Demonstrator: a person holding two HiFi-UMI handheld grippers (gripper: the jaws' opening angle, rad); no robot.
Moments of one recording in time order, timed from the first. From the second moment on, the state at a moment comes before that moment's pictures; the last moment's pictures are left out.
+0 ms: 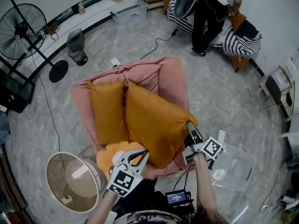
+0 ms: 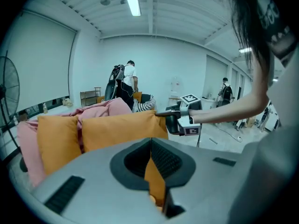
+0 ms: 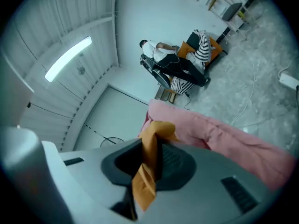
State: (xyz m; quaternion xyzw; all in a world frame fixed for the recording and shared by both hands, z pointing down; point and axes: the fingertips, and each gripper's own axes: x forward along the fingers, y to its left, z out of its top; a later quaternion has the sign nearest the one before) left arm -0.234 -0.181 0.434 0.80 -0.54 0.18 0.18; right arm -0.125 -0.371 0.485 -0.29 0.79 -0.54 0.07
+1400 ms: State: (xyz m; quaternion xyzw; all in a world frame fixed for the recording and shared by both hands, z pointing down) left arm -0.030 -0.202 0.368 0.95 -0.27 0.14 0.10; right arm 0.292 -0.243 0.160 -0.60 0.76 -0.14 0.23
